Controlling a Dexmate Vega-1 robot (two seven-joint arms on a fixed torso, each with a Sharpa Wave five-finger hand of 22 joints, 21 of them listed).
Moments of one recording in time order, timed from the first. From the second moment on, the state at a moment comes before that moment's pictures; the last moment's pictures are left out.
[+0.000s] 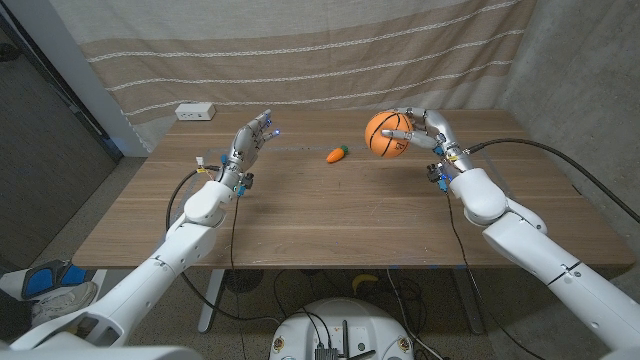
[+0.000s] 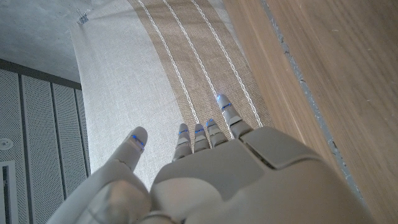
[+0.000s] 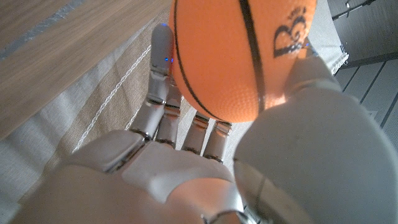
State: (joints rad) left arm 0.91 0.57 0.35 -1.41 -0.56 -0.47 -0.05; left_hand 0.04 0.09 0.70 0.01 0.20 0.06 -0.05 0.18 0.17 -0.01 -0.01 0.20 0.18 0.01 -0.01 0.19 0.17 0.04 0.09 0.58 0.17; right arm -1.06 -0.70 -0.30 -1.89 0.17 0.16 -0.24; right_hand 1.04 -0.25 0.43 -0.16 0.18 0.90 -0.13 0.32 0.21 0.79 -0.08 0.47 0.34 0.78 0.16 0.44 0.81 0.84 0.00 1.32 0.24
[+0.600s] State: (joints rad) left arm 0.91 0.55 0.35 -1.38 -0.56 -0.49 -0.05; left_hand 0.04 0.09 0.70 0.01 0.20 0.07 -0.06 0.18 0.17 -0.01 -0.01 0.20 0.18 0.01 -0.01 0.19 0.17 0.04 0.09 0.57 0.17; right arm -0.98 -0.65 -0.30 -1.72 0.37 0.28 -0.12; right_hand 1.04 -0.25 0.43 -0.16 0.19 0.91 -0.12 0.31 0.21 0.82 -0.07 0.46 0.34 0.78 0.16 0.44 0.81 0.84 0.00 1.34 0.23
